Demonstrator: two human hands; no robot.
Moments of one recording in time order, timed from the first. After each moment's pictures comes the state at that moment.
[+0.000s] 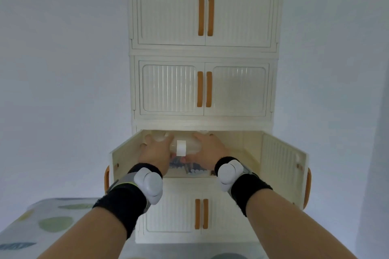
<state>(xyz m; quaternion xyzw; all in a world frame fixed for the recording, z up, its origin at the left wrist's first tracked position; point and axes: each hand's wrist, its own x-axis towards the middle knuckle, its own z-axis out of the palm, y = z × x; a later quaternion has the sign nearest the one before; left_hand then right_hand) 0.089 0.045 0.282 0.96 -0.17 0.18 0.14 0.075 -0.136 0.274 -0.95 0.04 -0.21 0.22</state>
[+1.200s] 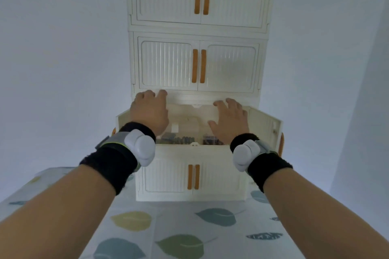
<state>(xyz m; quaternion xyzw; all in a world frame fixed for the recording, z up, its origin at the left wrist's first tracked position) 0.028 0.071 0.318 0.91 -0.21 0.34 0.13 -0.028 -0.150 0.287 -0.92 0.12 -0.38 0.02</state>
